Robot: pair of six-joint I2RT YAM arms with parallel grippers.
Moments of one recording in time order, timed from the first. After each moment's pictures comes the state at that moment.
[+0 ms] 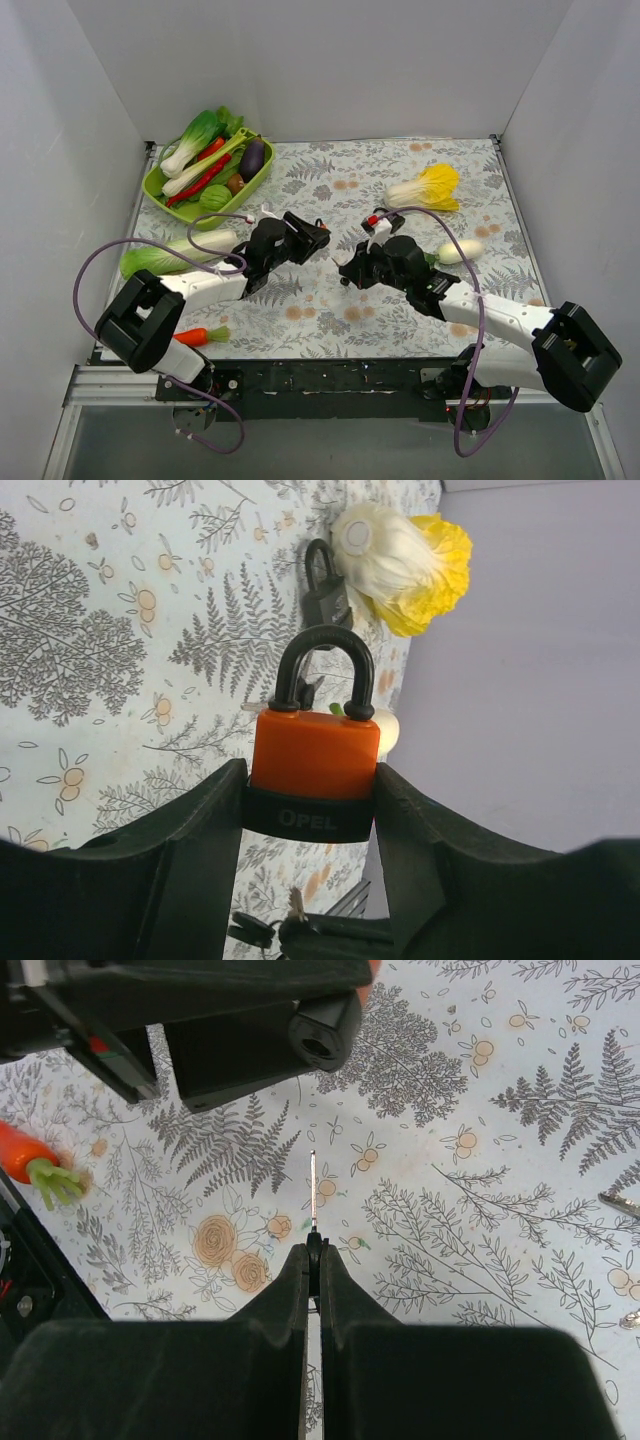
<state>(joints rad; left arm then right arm) -0.65 1.49 0.68 0.40 -0.02 -1.35 0.80 1.18 0.55 0.22 -0.12 0.42</state>
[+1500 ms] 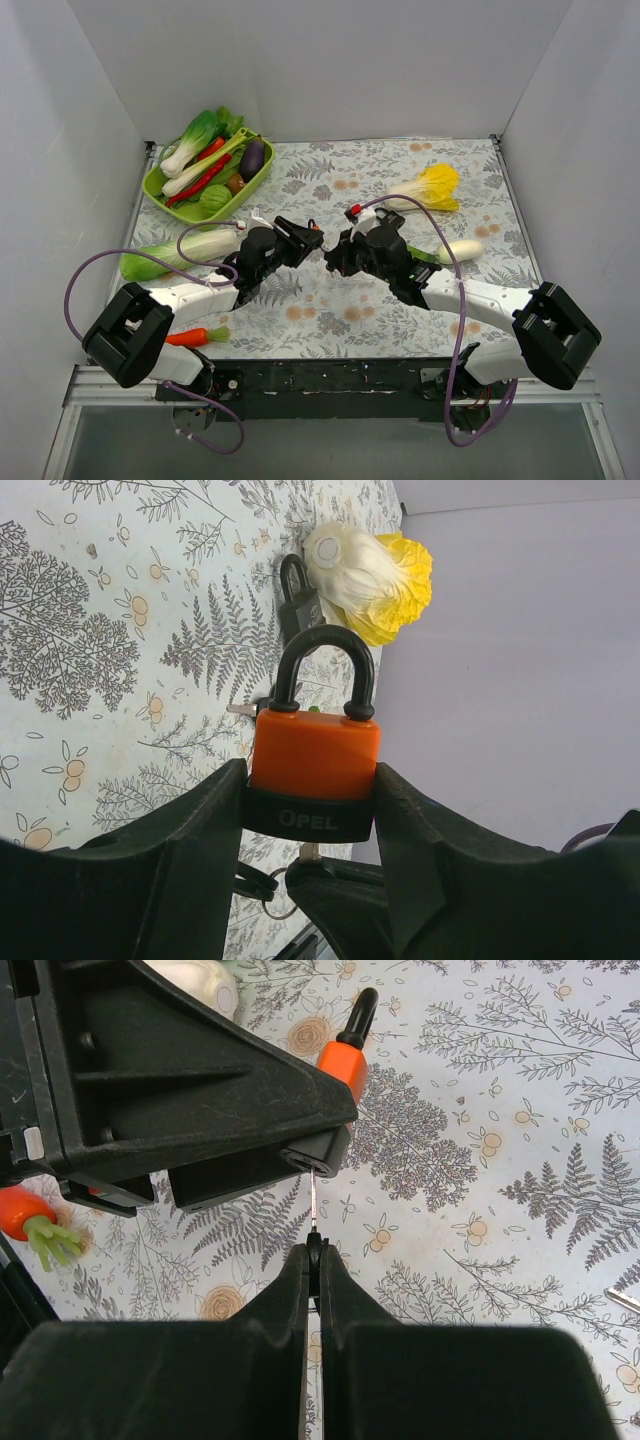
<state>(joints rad) -0.65 1.37 0.56 0.50 -0.06 -1.36 0.85 1.34 0.68 0.29 -0.02 0.39</state>
